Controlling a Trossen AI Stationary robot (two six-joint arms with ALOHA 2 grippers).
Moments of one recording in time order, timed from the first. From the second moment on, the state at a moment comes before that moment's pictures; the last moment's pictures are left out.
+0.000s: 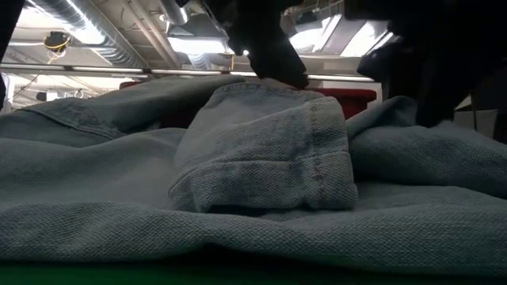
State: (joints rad) left arm -0.11 1.85 1.40 -0.39 0.11 0.05; right arm 0.52 1.73 1.20 -0.66 0.12 0.42
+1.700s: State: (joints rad) left arm -0.10 1.68 1.40 -1.03 0.44 0.30; right arm 0.65 1.90 1.20 -0.25 -0.04 0.52
